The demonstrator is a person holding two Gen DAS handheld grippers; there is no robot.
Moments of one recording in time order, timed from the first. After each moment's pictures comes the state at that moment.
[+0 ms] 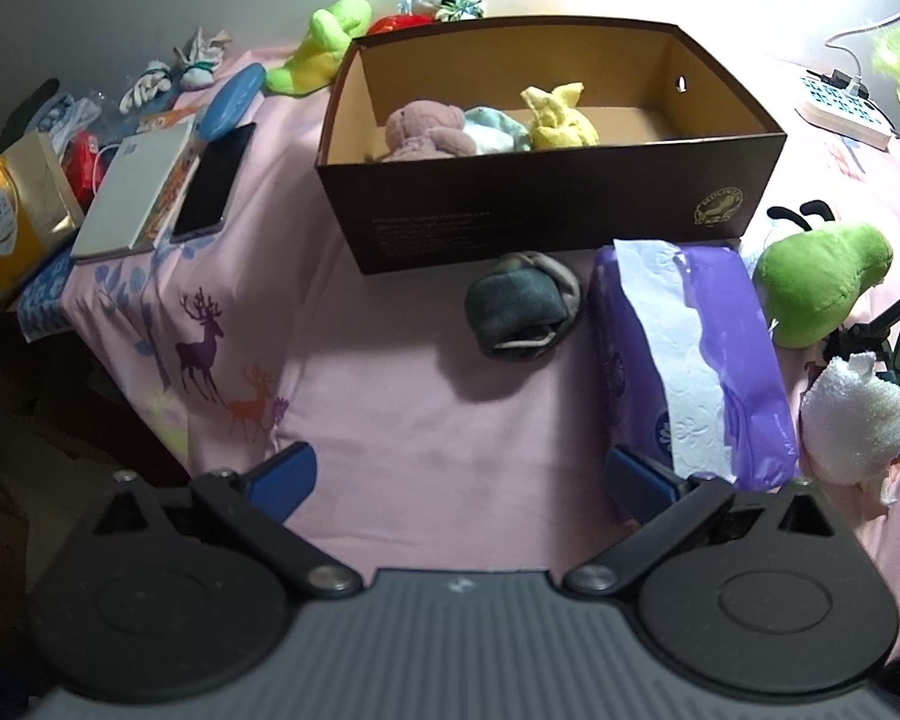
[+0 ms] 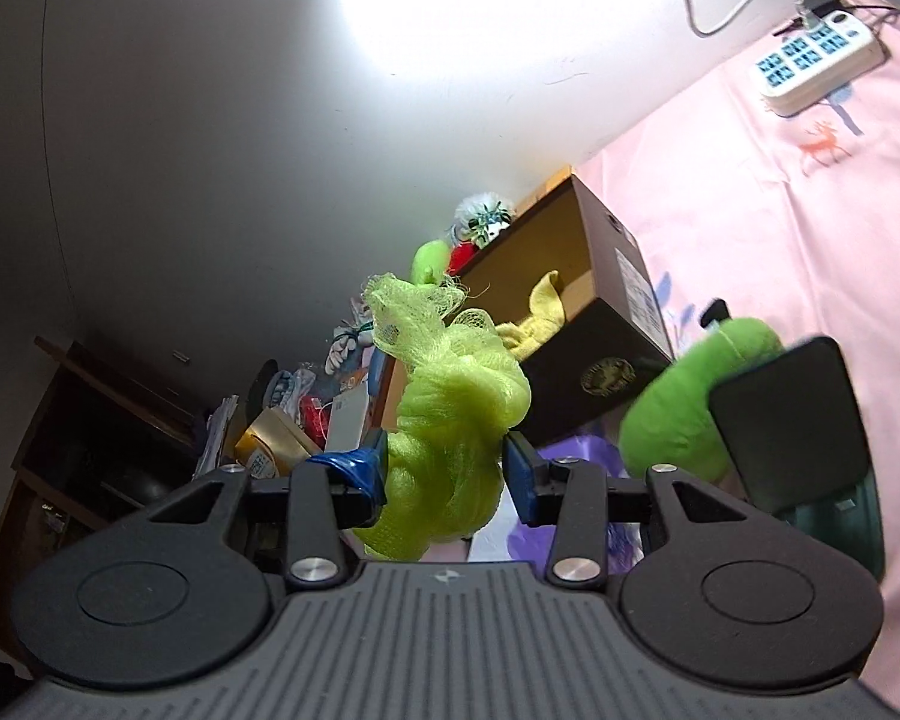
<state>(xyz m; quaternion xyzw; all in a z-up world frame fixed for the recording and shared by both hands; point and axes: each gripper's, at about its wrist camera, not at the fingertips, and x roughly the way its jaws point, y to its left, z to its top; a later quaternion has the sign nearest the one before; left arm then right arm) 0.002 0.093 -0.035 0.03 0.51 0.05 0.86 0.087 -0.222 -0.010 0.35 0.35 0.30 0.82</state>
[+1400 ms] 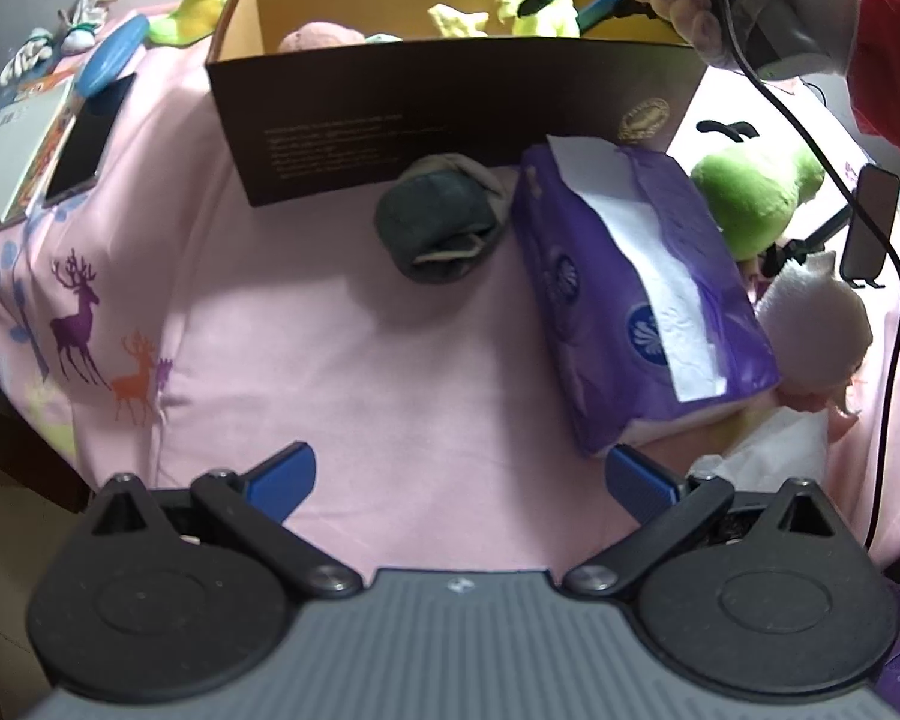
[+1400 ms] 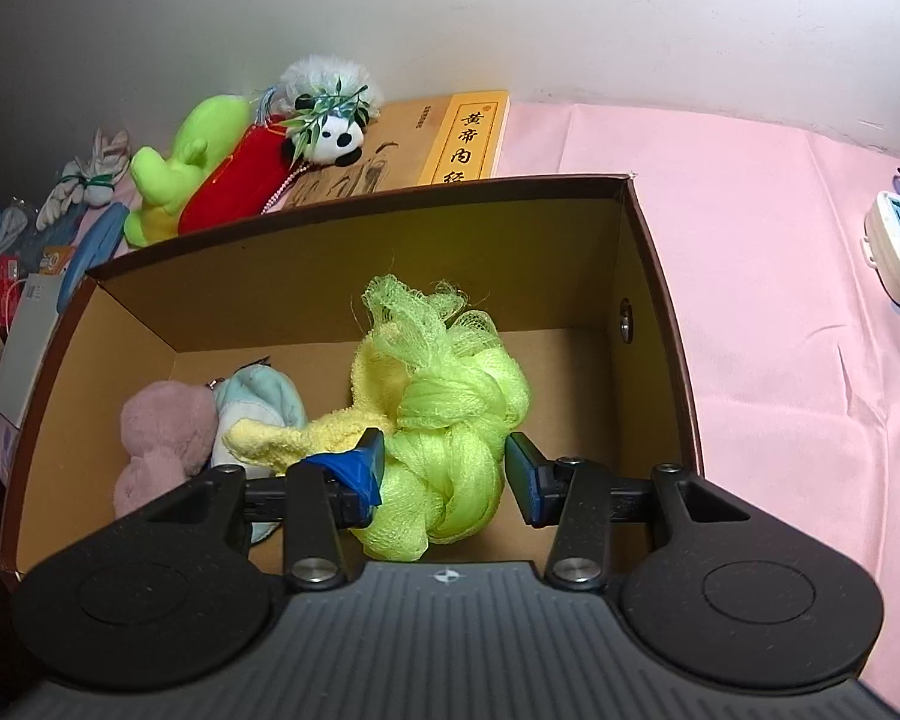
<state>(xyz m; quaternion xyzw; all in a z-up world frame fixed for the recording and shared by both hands) -0.006 0.109 -0.086 0.00 0.53 -0.08 0.84 0.313 -0.055 -0.072 0.05 0.49 0.16 0.86</state>
